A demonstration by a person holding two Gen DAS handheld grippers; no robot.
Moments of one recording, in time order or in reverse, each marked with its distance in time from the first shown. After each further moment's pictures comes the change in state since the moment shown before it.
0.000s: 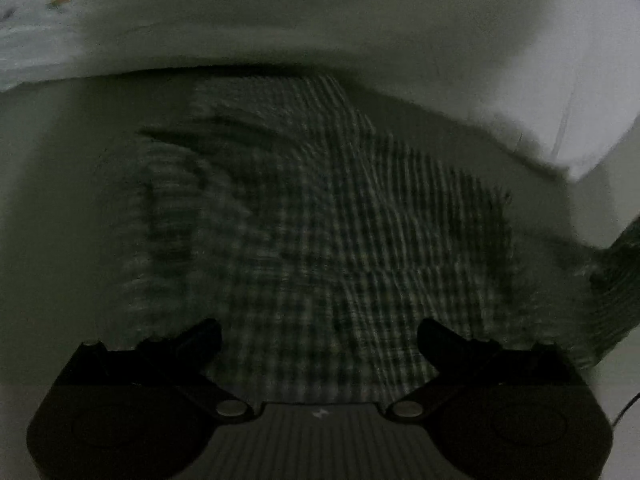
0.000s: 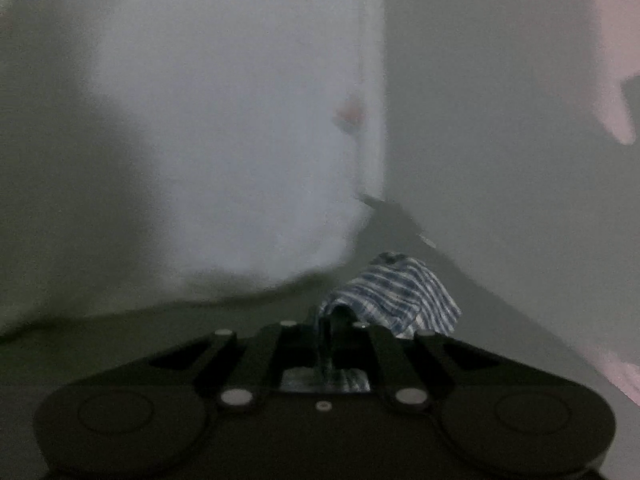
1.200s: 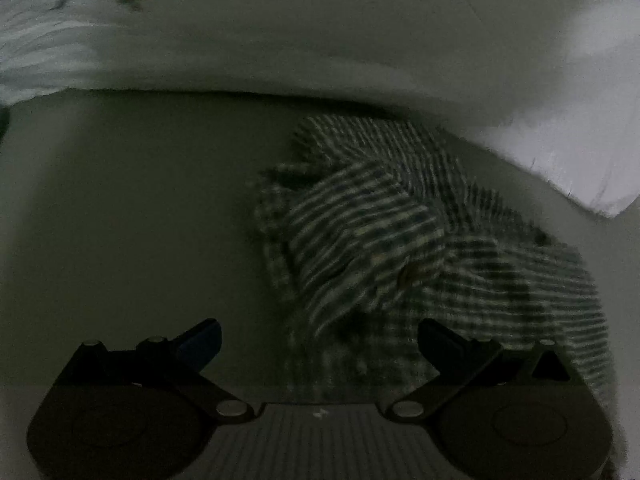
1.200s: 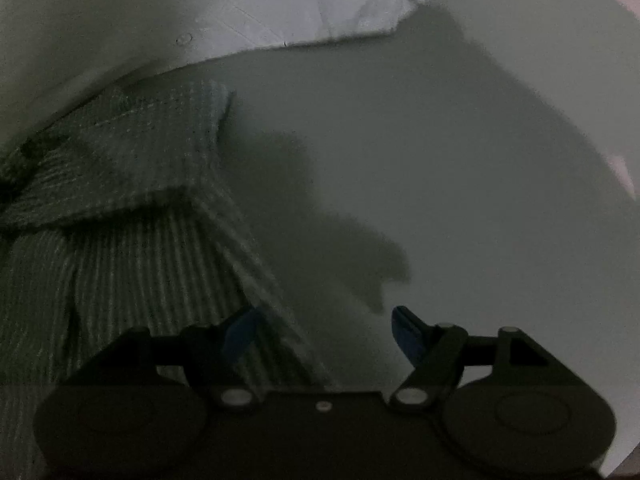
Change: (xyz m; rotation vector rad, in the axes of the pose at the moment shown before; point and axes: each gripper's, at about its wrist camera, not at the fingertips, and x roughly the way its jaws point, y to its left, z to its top) left arm 0.022 0.057 0.036 0.034 -0.027 0.087; right arm -0.096 -0.027 -0.170 -0.068 0.537 0.124
